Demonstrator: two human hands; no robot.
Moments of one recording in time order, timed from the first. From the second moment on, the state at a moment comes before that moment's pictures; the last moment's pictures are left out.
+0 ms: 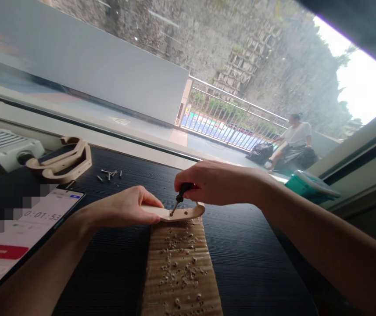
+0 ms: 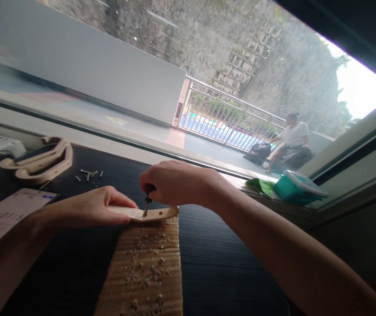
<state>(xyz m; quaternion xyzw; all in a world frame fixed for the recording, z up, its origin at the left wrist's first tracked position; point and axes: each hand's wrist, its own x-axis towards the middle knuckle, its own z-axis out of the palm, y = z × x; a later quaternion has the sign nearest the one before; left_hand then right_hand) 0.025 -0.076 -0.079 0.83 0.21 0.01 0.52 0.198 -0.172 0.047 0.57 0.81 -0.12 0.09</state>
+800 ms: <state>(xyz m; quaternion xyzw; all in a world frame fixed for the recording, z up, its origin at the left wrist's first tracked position) 0.029 -0.078 -0.079 0.84 0.22 0.03 0.49 0.196 -0.176 0.044 0.59 0.79 -0.12 0.08</state>
